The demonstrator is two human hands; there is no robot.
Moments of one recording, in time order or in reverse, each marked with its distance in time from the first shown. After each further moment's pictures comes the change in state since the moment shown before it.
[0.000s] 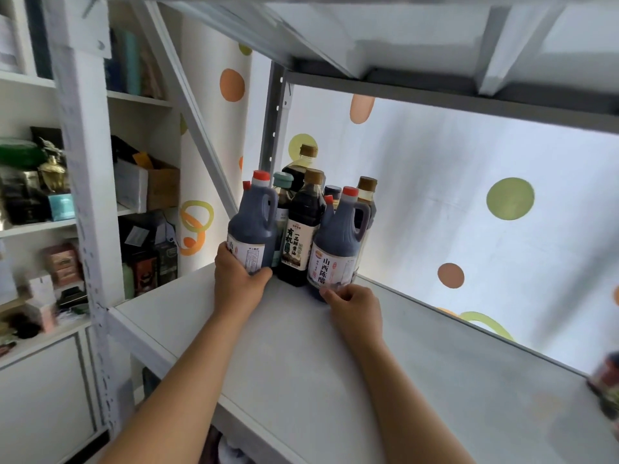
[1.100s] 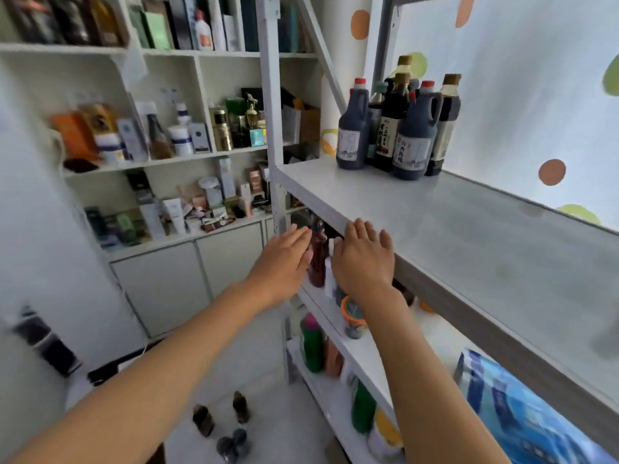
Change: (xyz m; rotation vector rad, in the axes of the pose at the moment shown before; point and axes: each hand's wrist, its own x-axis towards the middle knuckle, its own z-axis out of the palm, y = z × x) left_hand -0.364 0.067 -0.153 0.954 -0.343 0.092; right_hand -0.282 0.011 -0.103 -0.545 -0.451 -0.652
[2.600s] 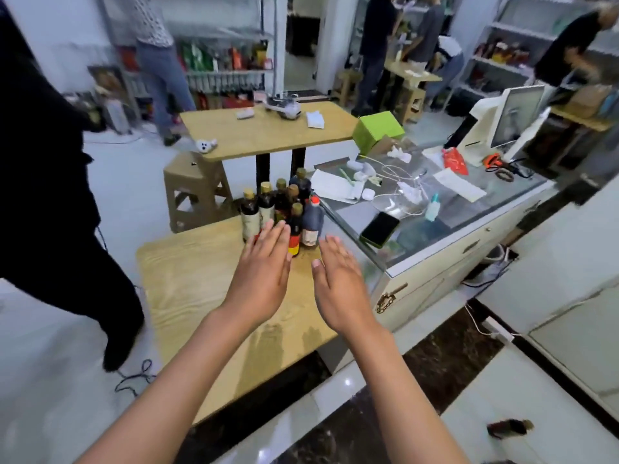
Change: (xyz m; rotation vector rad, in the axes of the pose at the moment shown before) left_hand -1.010 -0.077 -0.147 0.355 0.678 -1.456; right_hand -0.759 -0.571 0.024 0.643 -0.650 -1.559
